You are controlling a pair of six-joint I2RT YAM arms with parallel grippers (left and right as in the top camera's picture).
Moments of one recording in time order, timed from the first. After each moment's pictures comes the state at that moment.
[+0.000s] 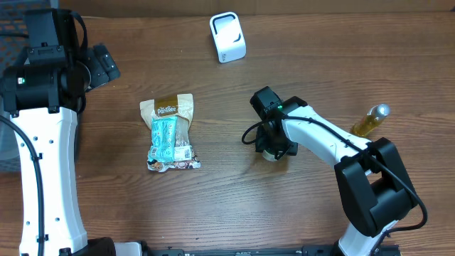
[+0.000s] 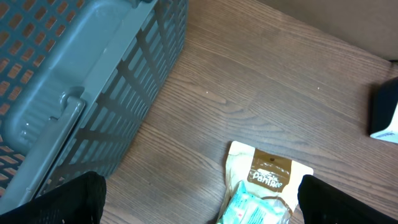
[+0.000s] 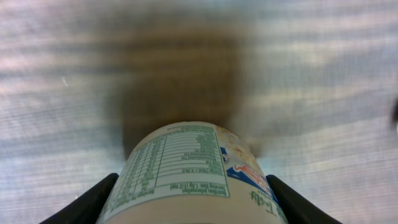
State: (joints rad) left arm 0.09 1.54 1.82 -1.21 -0.23 -0.36; right arm 0.51 1.88 1.21 -0.91 0.04 0.64
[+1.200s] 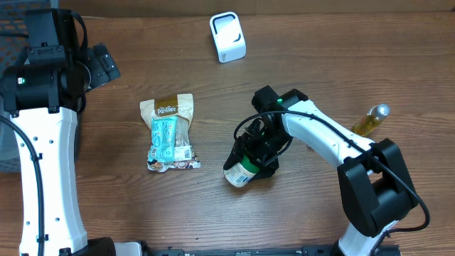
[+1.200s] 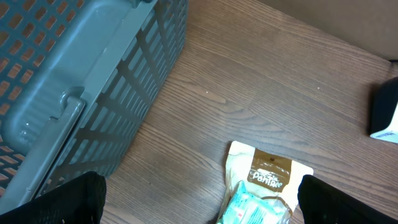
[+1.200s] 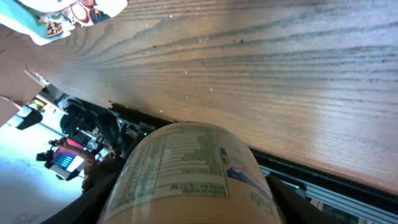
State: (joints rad) left arm 0.09 1.54 1.82 -1.21 -0.23 -0.36; right arm 0.51 1.88 1.29 -1.14 -0.81 0.64
